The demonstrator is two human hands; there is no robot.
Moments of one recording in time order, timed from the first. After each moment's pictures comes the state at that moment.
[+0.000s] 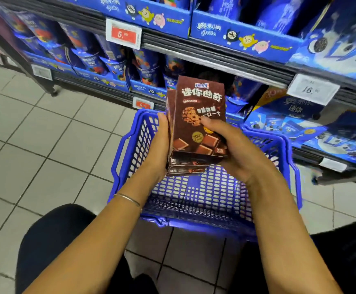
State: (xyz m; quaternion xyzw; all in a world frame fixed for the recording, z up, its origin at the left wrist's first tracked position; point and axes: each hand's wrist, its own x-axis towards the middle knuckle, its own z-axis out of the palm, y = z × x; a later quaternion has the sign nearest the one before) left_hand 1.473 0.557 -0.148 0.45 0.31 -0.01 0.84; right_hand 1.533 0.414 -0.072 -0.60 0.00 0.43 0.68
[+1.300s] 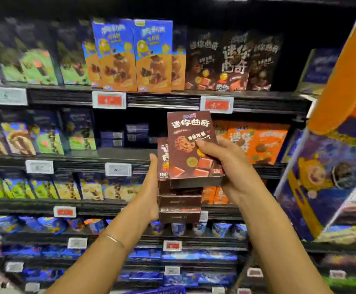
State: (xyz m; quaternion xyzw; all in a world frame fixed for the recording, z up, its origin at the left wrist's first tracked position) left_hand 1.579 0.392 0.669 0.44 0.13 -0.13 0.88; right_hand 1.563 0.216 0.766 -0.60 -0.08 0.08 0.79
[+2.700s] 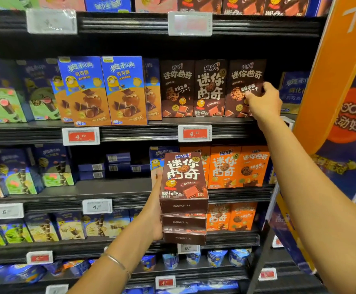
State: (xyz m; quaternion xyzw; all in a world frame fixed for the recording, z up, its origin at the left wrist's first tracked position) left_hand 1.638 0.355 0.681 0.44 0.12 -0.18 0.87; right_hand 1.785 0.095 0.869 -0.78 0.03 -0.38 0.49
